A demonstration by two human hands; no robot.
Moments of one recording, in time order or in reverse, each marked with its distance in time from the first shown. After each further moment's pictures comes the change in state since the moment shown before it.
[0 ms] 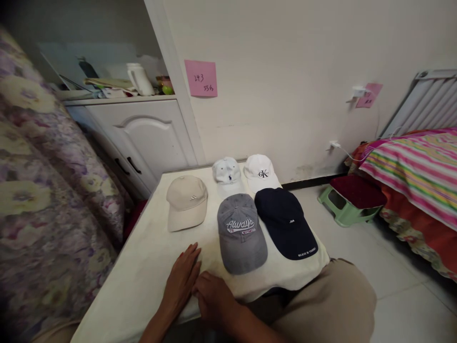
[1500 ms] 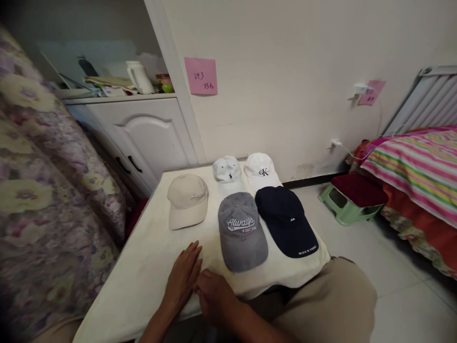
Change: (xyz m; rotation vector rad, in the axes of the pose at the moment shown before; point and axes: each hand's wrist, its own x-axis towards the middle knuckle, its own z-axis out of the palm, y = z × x) left_hand 0.000 0.000 0.003 0.048 0.035 0.036; right_hand -0.001 0.004 0.003 0.023 -0.004 -0.027
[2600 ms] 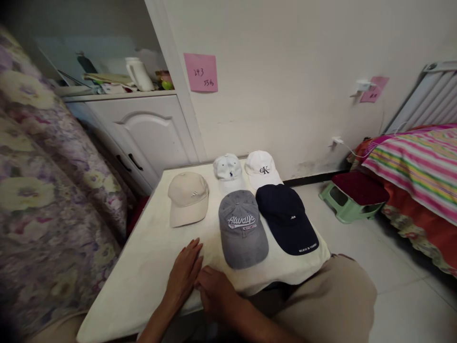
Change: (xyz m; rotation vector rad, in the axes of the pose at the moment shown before) left_hand 0.000 0.001 0.000 -0.067 -0.007 -0.036; right_hand 0.000 0.002 0.002 0.012 -0.024 0.016
